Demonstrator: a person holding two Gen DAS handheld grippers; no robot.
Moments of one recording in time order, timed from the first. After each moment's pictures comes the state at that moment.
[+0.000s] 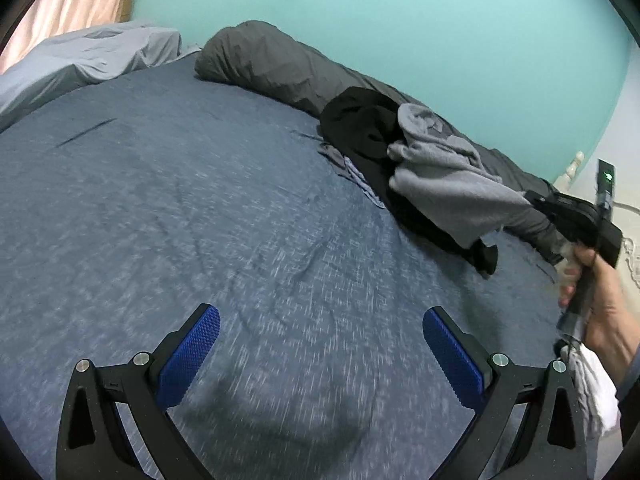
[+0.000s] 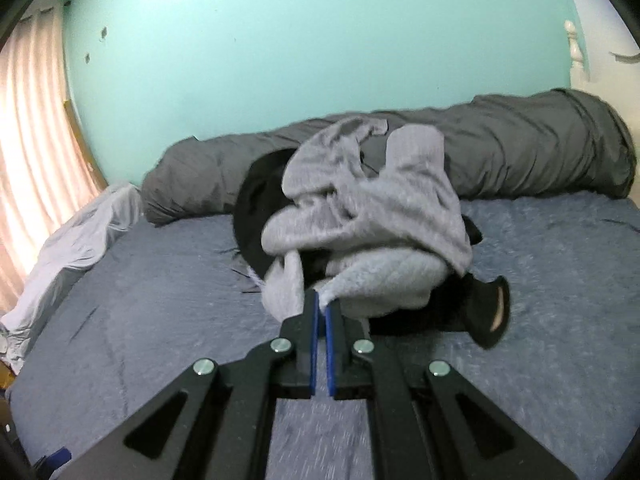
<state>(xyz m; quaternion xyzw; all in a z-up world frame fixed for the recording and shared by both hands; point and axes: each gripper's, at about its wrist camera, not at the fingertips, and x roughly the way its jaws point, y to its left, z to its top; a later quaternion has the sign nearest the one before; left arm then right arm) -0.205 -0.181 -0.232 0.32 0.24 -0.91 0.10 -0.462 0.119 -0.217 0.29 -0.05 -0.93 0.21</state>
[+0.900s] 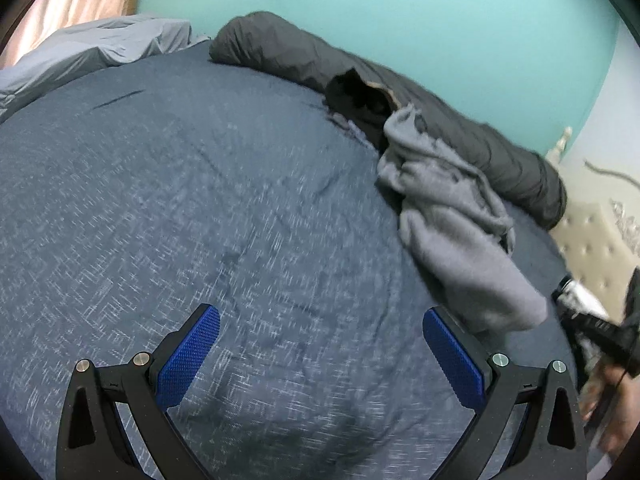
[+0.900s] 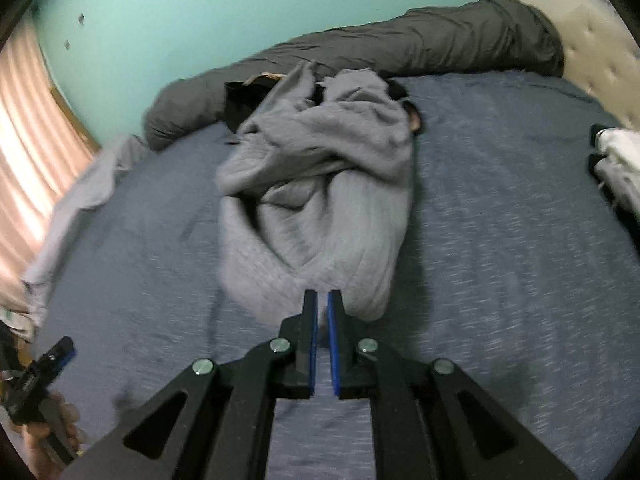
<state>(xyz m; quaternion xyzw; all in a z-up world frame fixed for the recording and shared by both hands) -0.103 -0.146 -0.286 0.35 0.23 -0.90 0.09 -0.241 0.223 -0.309 0.41 -0.07 -0.90 0.16</state>
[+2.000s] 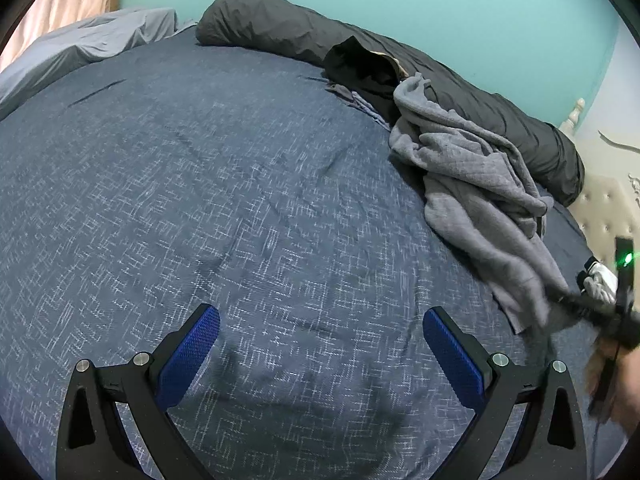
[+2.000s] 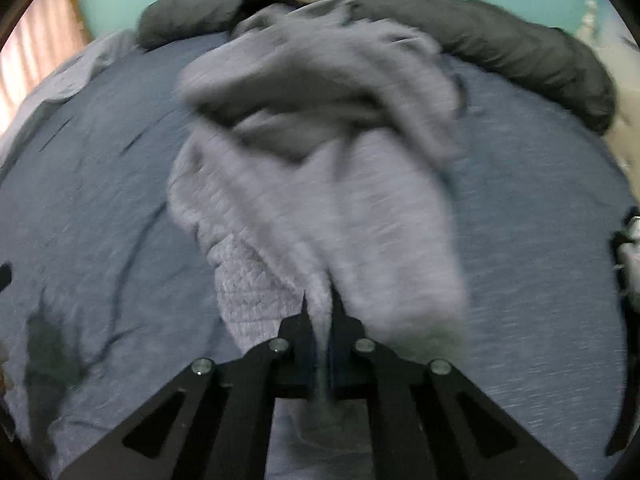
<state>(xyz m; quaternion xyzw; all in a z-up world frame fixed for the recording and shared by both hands) -0.155 -0.148 -0.317 0.38 0.20 -0.90 0.09 -0.325 0.190 -0.381 0.46 0.11 -0.87 0.15</state>
